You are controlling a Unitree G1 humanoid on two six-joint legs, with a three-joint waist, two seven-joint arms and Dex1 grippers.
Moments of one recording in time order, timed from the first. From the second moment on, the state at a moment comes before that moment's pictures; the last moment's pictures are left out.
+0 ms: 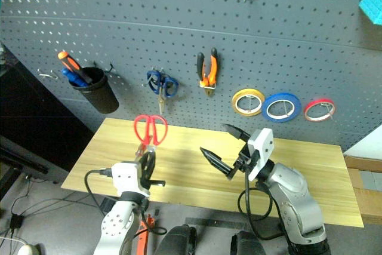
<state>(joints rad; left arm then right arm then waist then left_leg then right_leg) 0.20 0.08 0.03 -0.14 -0.09 -0.21 -0.10 -0.07 -0.21 0.08 -0.52 0.47 0.30 0.69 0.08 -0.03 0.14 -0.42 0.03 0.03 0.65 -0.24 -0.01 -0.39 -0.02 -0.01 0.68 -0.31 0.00</state>
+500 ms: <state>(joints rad) -0.14 0.12 0.09 0.07 -0.18 -0.26 -0.20 -0.15 -0.17 0.10 -0.43 0.43 0.25 0.60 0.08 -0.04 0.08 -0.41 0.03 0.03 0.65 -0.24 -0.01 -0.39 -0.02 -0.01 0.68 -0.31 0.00</state>
